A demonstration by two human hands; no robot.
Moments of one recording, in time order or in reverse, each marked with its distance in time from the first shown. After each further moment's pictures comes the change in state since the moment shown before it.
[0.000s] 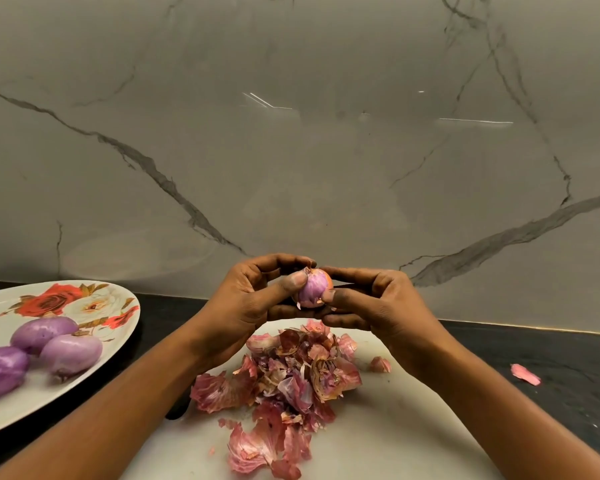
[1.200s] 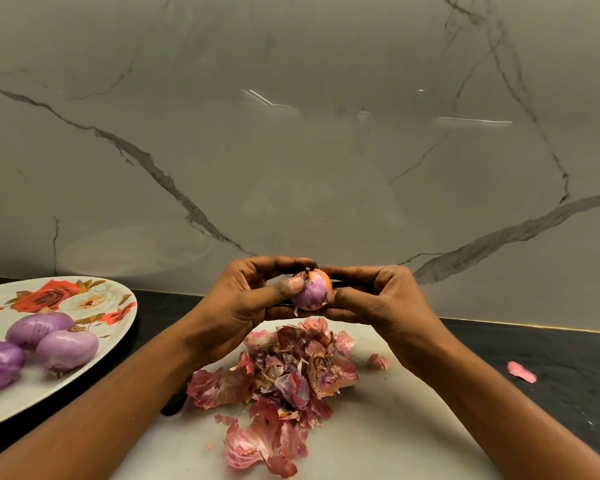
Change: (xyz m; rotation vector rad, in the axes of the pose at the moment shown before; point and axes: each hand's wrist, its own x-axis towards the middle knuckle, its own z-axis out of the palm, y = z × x) left_hand 0.001 -0.002 -0.005 -0.022 -0.027 -0.027; right_hand -0.001 0.000 -0.001 -0.049 0.017 -0.081
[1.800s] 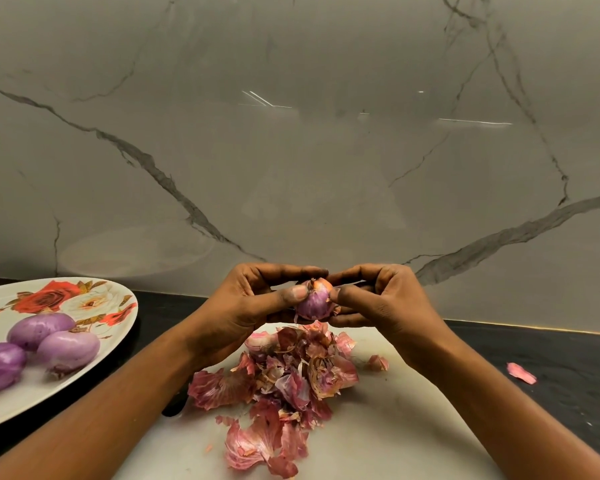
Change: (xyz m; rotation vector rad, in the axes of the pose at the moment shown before) left_hand -0.004 -0.001 0.000 0.064 -0.091 0.007; right_hand 0.001 -0.003 -0.002 -0.085 0.042 0.061
